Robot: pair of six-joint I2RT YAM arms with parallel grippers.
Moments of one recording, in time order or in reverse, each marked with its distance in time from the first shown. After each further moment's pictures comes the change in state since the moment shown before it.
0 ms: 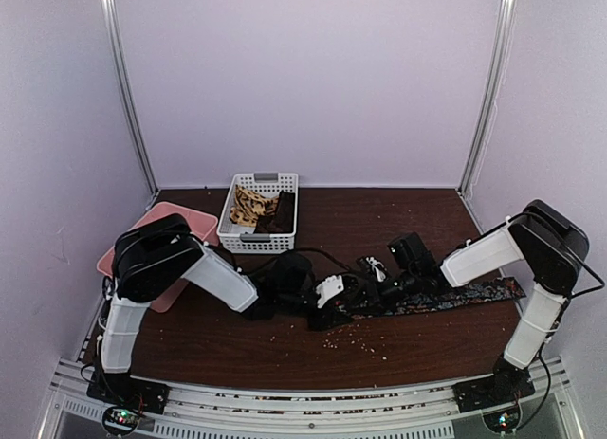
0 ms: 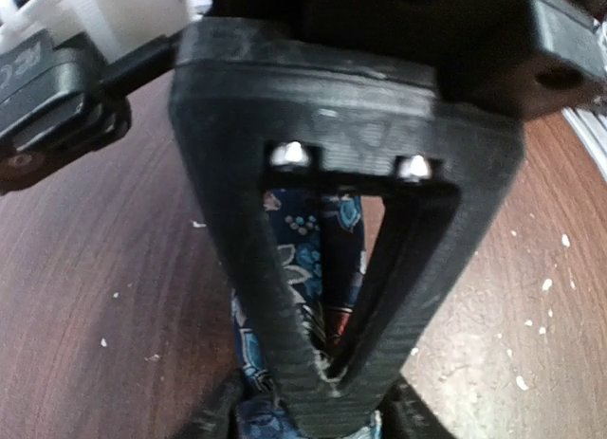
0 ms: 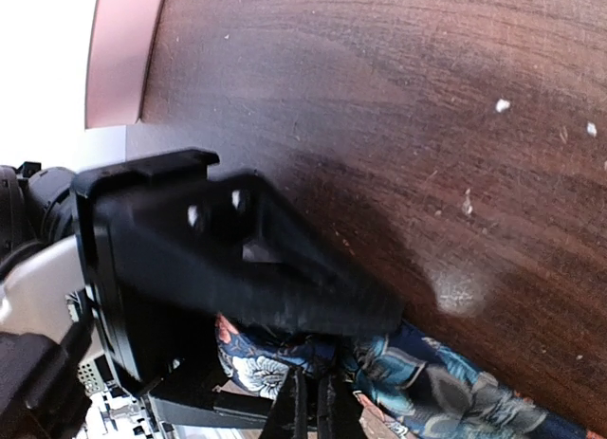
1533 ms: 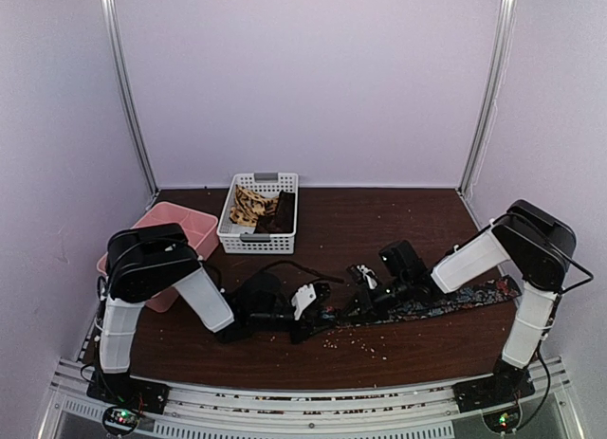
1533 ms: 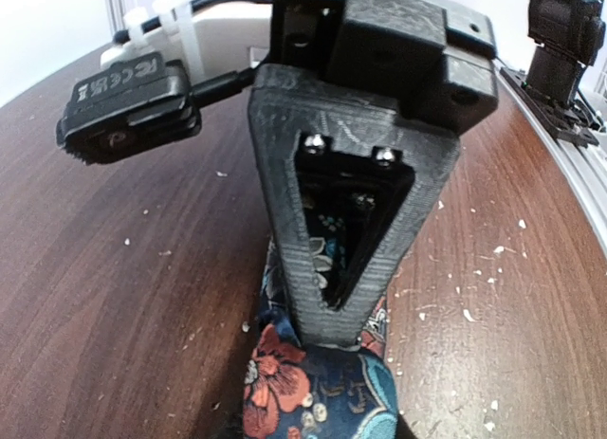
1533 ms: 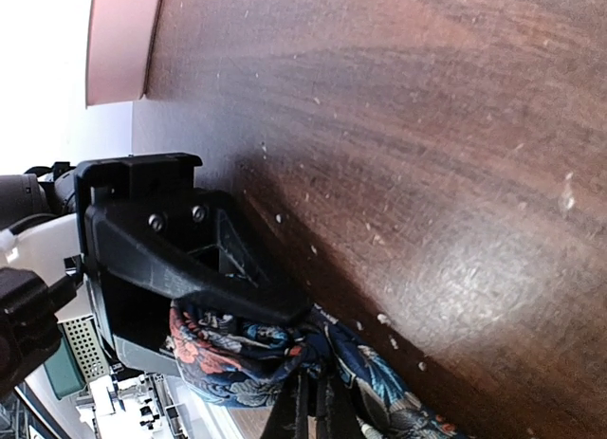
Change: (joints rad) left arm -0.005 -0.045 -0.313 0.434 -0.060 -0.162; right arm 0.052 0.080 0.003 0.087 -0.023 0.035
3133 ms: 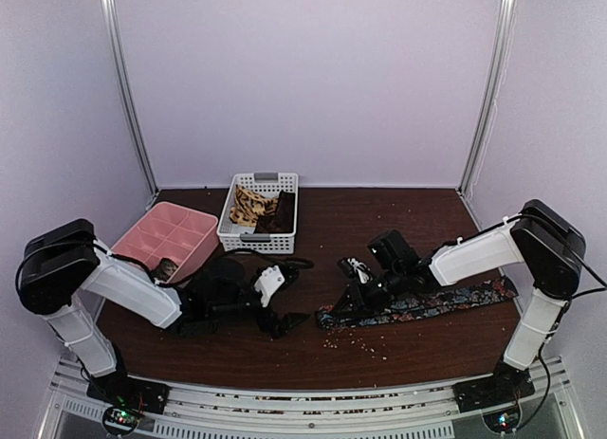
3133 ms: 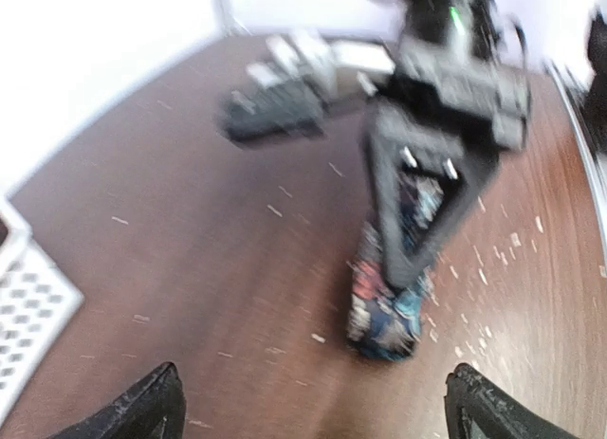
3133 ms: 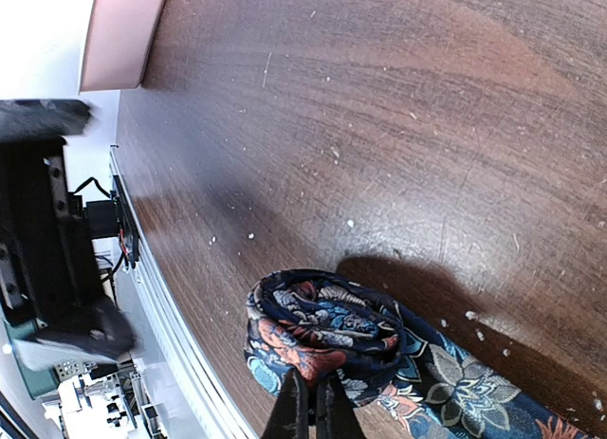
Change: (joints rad) left arm -0.002 -0.502 -0.219 -0.335 -0.274 0.031; right arm 0.071 -0.079 0.109 -0.214 0.092 -0.048
